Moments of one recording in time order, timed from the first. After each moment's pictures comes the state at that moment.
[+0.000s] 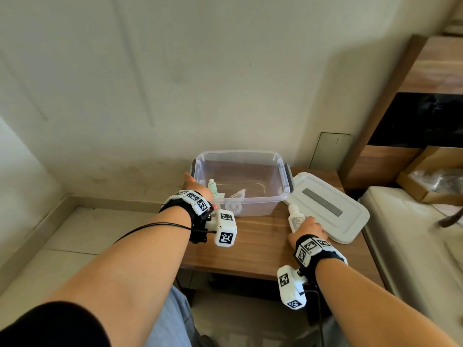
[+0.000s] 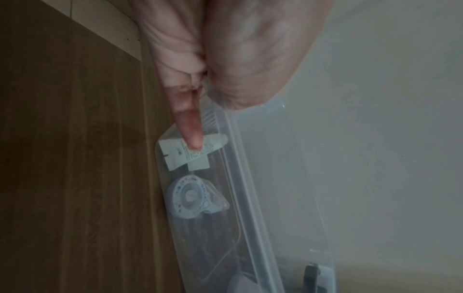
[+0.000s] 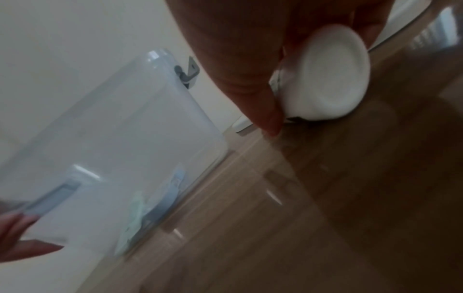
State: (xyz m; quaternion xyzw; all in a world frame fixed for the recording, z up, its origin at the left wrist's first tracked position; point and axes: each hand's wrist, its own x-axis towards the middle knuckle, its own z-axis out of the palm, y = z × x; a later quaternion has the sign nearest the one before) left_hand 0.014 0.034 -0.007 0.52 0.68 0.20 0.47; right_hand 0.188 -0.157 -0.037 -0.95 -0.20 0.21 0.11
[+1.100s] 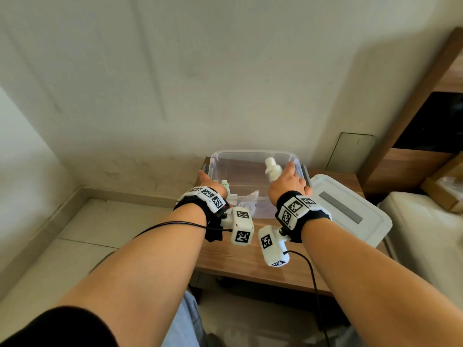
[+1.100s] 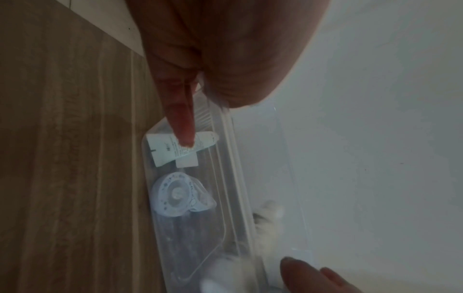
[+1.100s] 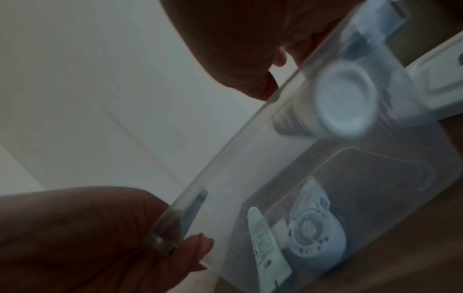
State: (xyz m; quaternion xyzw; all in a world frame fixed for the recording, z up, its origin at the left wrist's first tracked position) left_hand 0.014 0.032 0.015 0.54 0.68 0.13 0.47; right_hand 0.150 -0.058 0.033 -0.90 -0.34 0.15 0.21
